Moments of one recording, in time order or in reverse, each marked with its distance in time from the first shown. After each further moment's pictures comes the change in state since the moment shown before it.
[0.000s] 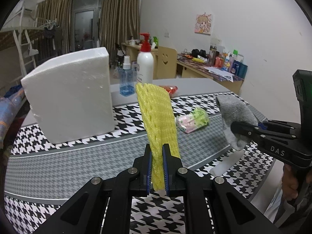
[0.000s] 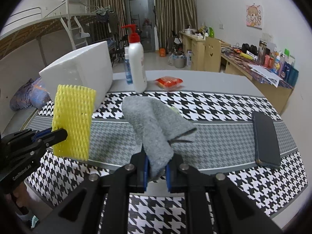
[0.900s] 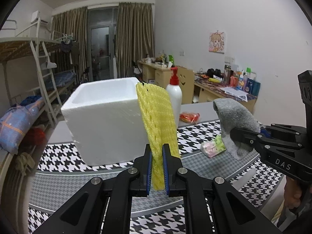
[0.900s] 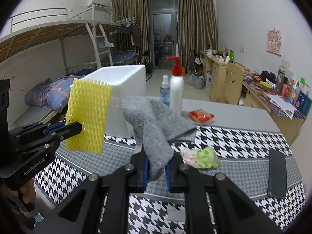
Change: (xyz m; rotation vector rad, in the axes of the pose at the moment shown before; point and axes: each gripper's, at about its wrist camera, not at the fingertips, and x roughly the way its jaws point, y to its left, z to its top) left arm -0.047 0.038 0.029 -0.006 -0.137 0.121; right arm -0.017 0.061 0.041 -0.119 -0.129 0.104
